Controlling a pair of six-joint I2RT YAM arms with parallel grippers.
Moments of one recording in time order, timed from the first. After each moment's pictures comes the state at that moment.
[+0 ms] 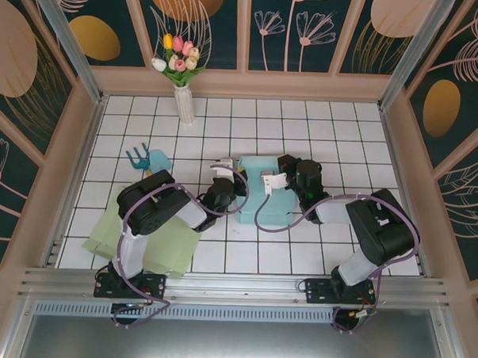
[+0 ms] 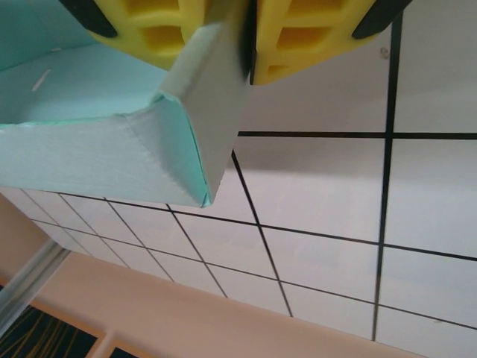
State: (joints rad) left arm -0.84 2.04 0.72 1.05 -0.44 -0.55; right arm 0.47 1.60 0.52 0.78 0.04 -1.67
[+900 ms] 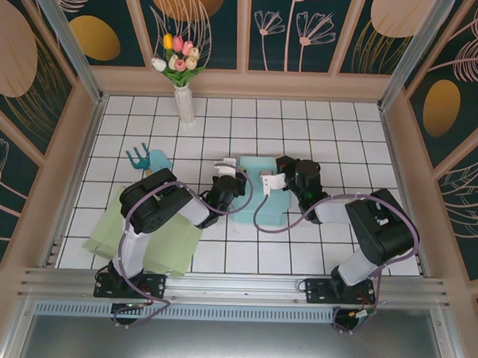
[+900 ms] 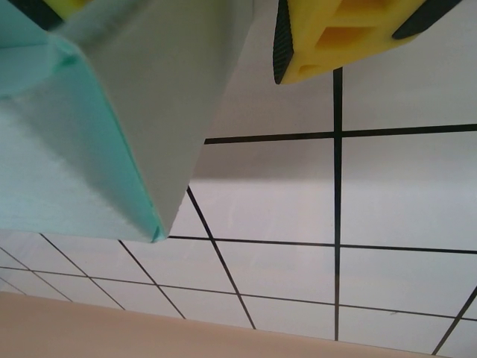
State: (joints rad) left arm -0.83 2.07 0.78 0.95 -0.50 -0.43; right arm 0.47 1.60 0.52 0.76 0.02 -1.60
